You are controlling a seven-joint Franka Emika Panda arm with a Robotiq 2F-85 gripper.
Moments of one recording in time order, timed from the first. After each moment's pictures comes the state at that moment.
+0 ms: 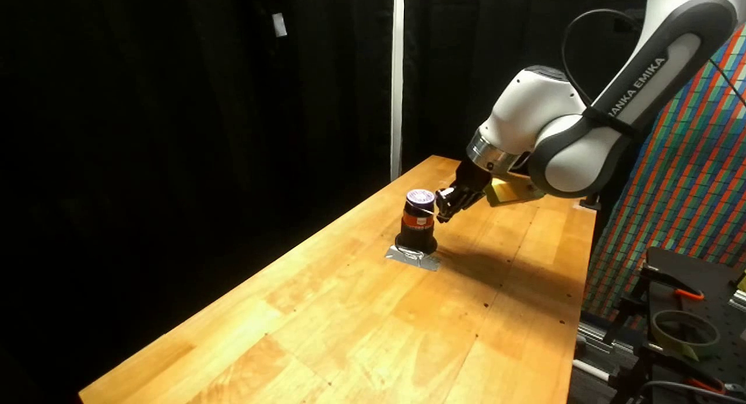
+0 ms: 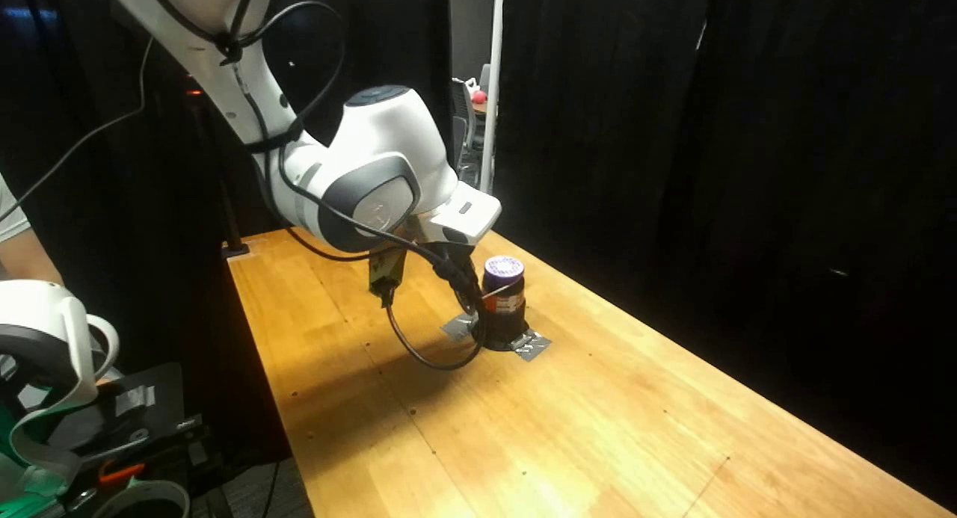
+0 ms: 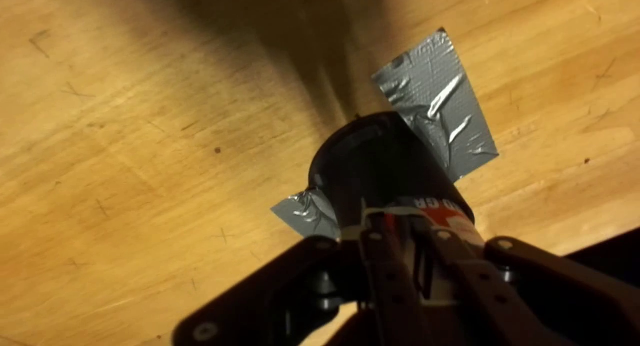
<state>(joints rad) 0.35 0.36 -0.18 -2.35 -0.07 3.15 0.63</state>
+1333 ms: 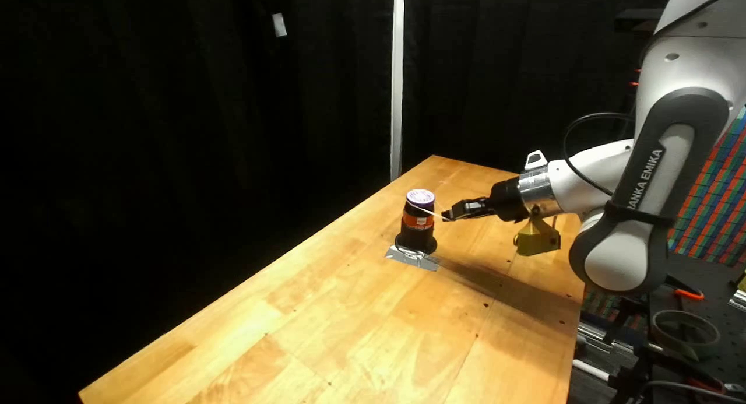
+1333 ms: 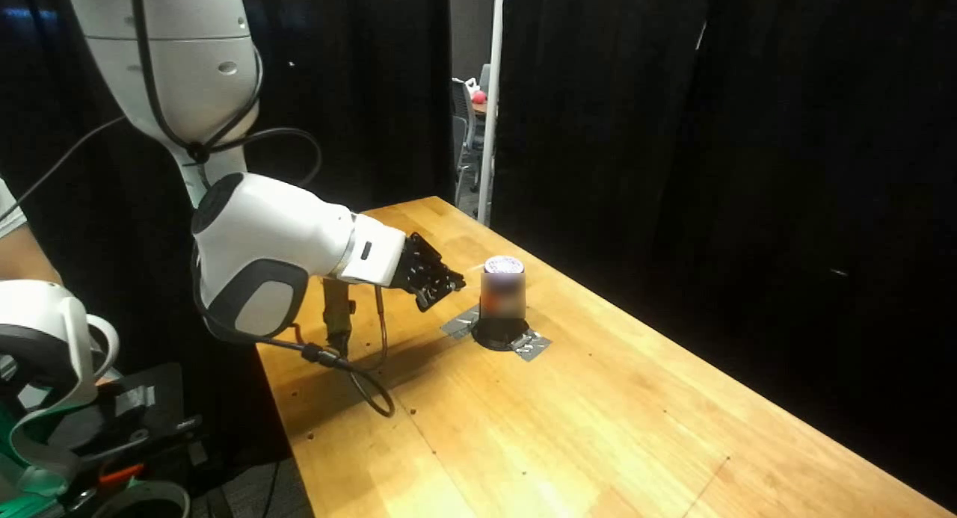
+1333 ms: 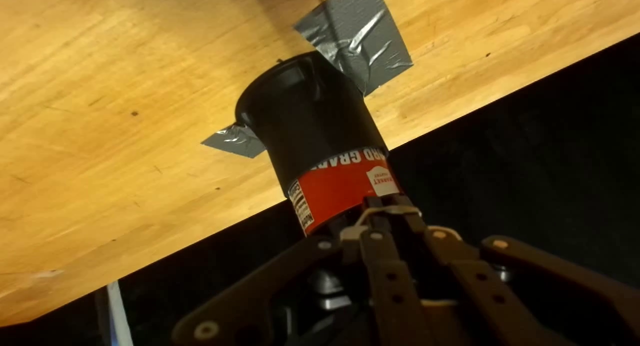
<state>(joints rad) 0.32 0.54 0.03 -2.55 0.30 4.09 0.43</state>
